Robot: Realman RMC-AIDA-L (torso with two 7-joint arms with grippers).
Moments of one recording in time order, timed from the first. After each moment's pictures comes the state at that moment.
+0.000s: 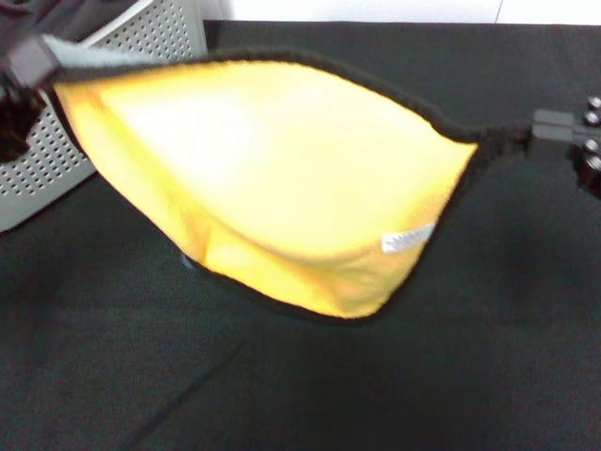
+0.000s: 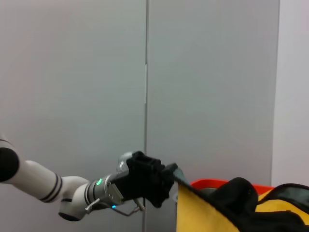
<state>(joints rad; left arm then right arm) -0.20 -1.97 0.95 0.60 1.05 1.96 -2.15 0.15 2.01 -1.15 -1.48 1.83 1.71 -1.54</state>
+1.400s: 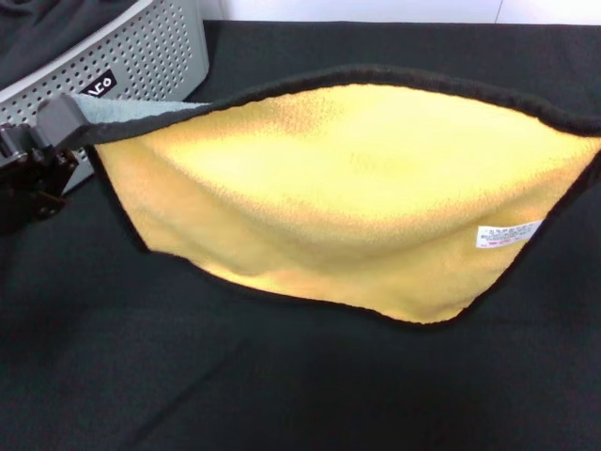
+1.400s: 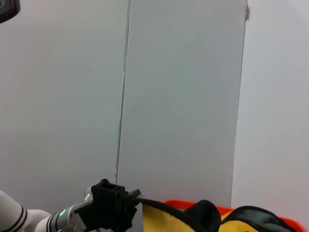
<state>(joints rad) -0.15 -2.04 1.01 0.59 1.02 2.03 -2.15 -0.04 2.01 -1.03 -1.64 1.96 1.77 -1.51</state>
